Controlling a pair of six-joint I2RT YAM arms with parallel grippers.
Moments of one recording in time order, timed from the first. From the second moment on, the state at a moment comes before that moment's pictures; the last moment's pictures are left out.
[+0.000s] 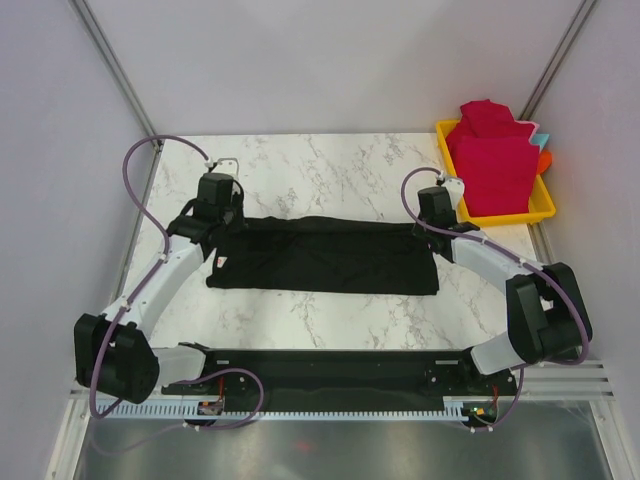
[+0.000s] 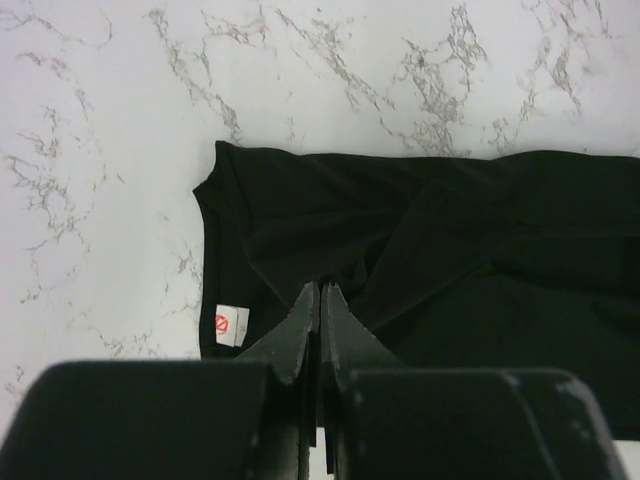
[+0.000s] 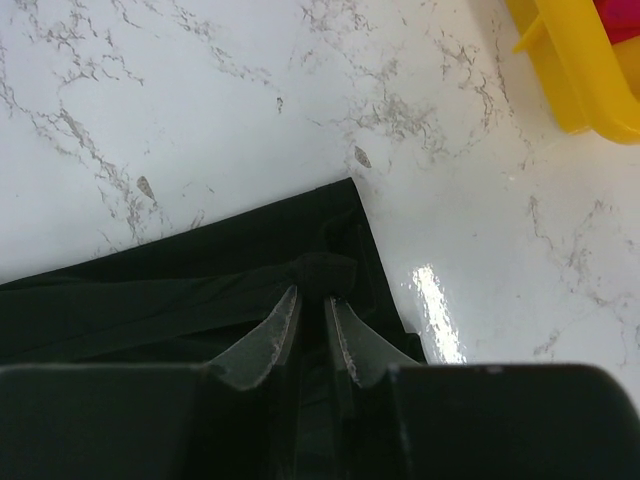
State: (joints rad) left arm -0.27 1.27 1.01 -0.41 -0.23 -0.18; right arm 0.30 1.48 0.85 -0.11 0.37 0.53
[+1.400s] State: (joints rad) left arm -0.34 1.16 0.91 -0.72 -0.15 -0.20; right arm 0.30 1.26 0.59 -0.01 0.37 0.58
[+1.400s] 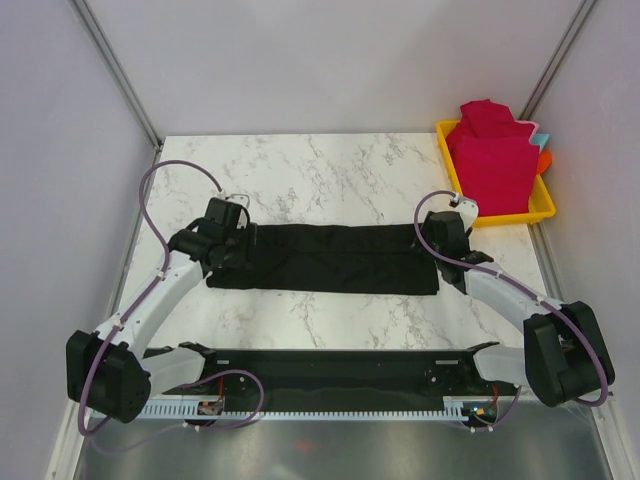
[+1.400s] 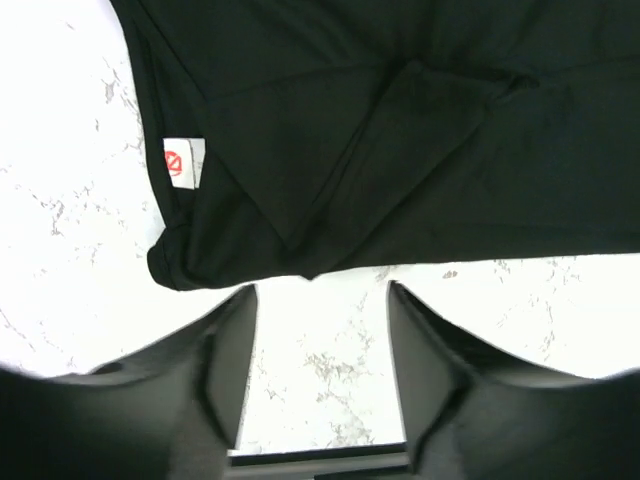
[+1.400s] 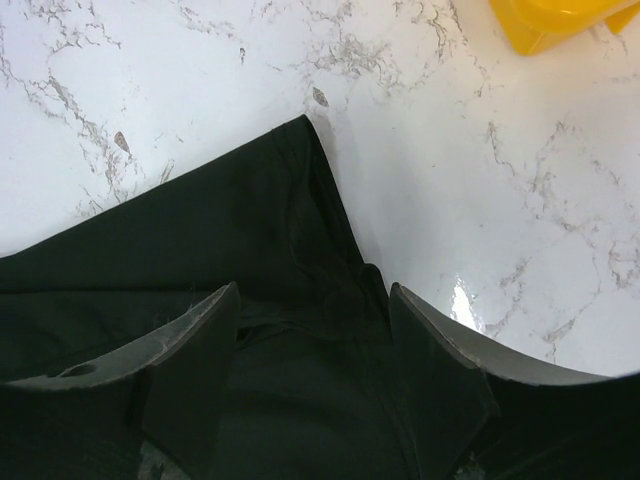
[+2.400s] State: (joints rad) left arm -0.19 1.66 1.15 -0.47 -0.04 -0.57; right arm 0.73 1.79 1.00 0.29 -0.13 0.54
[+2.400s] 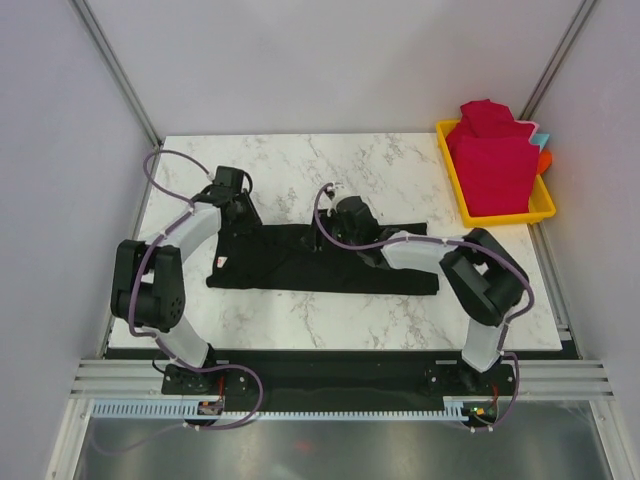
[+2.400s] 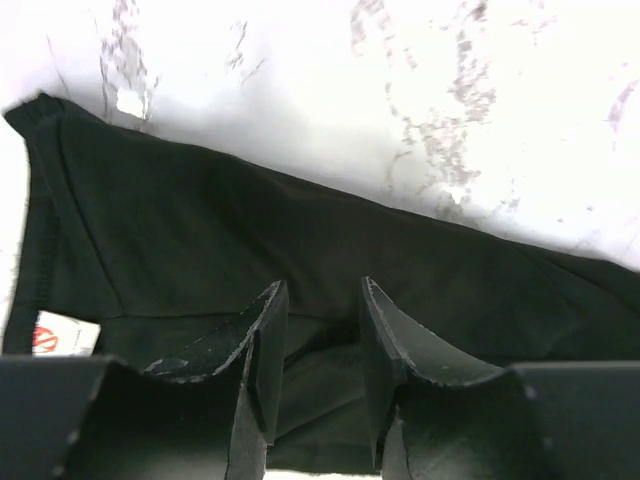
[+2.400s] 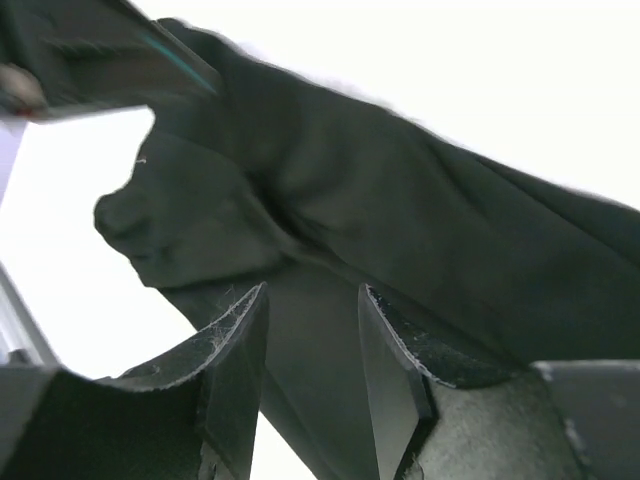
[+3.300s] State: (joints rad) left arm -0.12 1.66 0.85 -0.08 -0.18 -0.80; right arm 0.71 2.34 1.49 0.44 -0.47 0.72
